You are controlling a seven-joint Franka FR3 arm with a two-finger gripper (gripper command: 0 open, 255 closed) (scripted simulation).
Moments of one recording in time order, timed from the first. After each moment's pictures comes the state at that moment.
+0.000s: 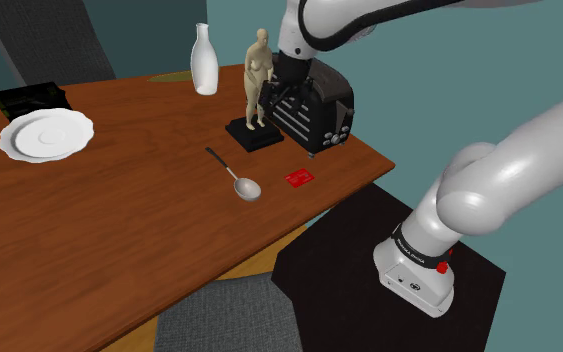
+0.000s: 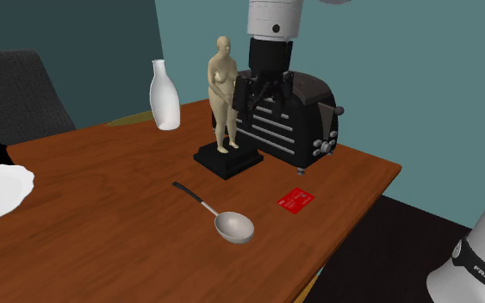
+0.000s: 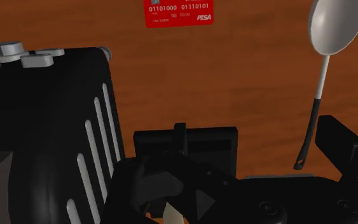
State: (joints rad) arm 0.12 -0.35 0.12 -2.40 0.08 2.11 0.27
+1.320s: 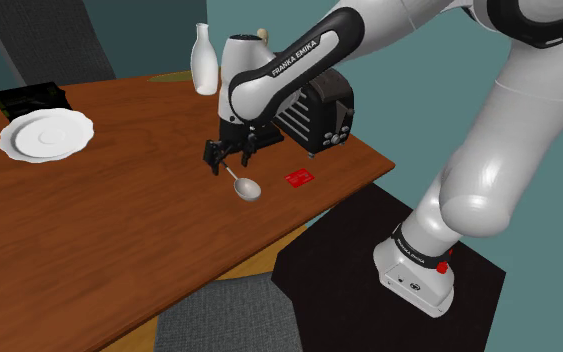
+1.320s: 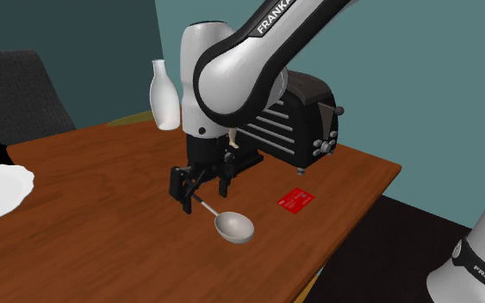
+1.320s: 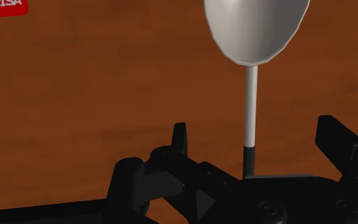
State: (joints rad) arm 0.21 0.16 0.22 -2.27 0.12 2.45 0.44
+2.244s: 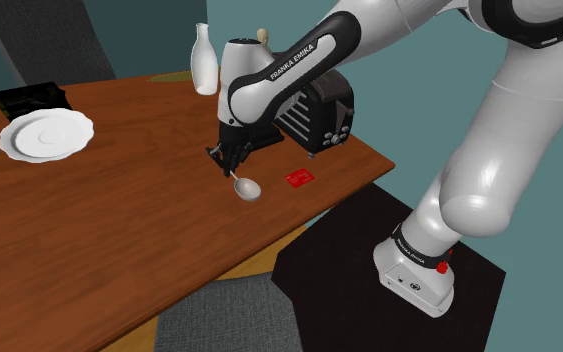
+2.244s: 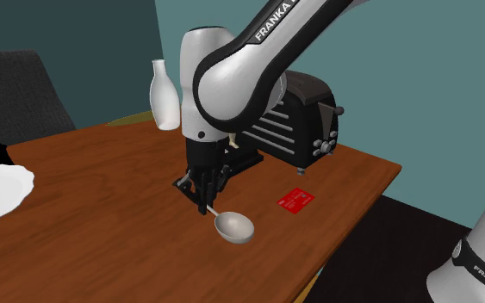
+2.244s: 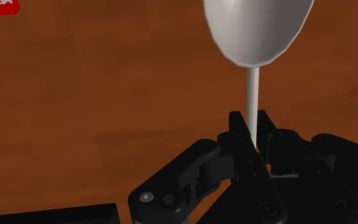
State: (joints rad) arm 0.21 0.17 0.22 -2.27 0.12 2.47 0.44
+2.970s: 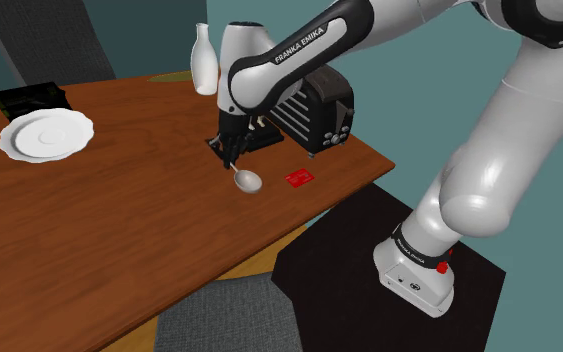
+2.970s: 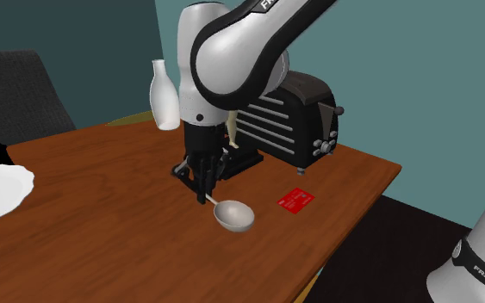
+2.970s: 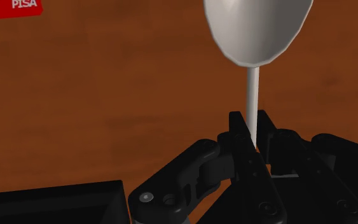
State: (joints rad) arm 0.21 0.11 0.22 -2.25 0.13 2.39 0.44
